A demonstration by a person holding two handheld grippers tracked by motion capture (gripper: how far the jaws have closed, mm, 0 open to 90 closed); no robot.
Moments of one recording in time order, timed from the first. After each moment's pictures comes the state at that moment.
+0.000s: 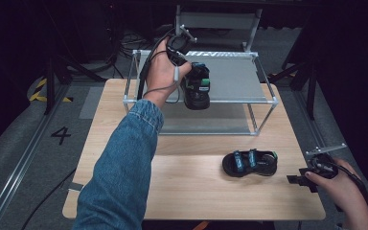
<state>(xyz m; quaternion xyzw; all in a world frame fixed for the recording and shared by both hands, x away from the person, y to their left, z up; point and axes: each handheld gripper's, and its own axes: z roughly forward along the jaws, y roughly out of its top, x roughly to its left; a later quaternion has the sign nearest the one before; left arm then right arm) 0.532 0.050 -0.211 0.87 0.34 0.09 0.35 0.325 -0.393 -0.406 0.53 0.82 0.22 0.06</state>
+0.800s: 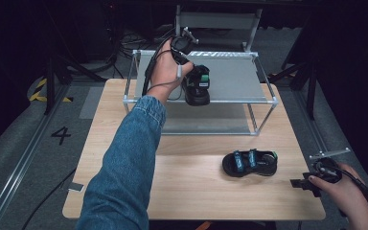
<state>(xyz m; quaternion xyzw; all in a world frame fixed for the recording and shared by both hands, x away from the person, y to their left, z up) 0.556 0.044 -0.226 0.87 0.35 0.12 0.33 0.316 -0.400 -0.412 0.54 0.81 0.21 0.06</state>
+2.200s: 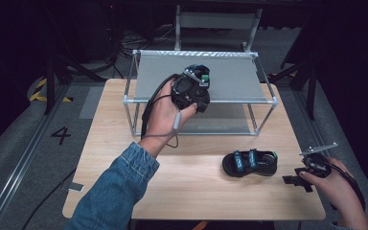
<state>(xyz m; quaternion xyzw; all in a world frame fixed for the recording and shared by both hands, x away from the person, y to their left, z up) 0.435 0.038 -0.255 0.87 0.31 0.05 0.38 0.331 -0.381 -0.413 0.52 0.83 0.21 0.06</state>
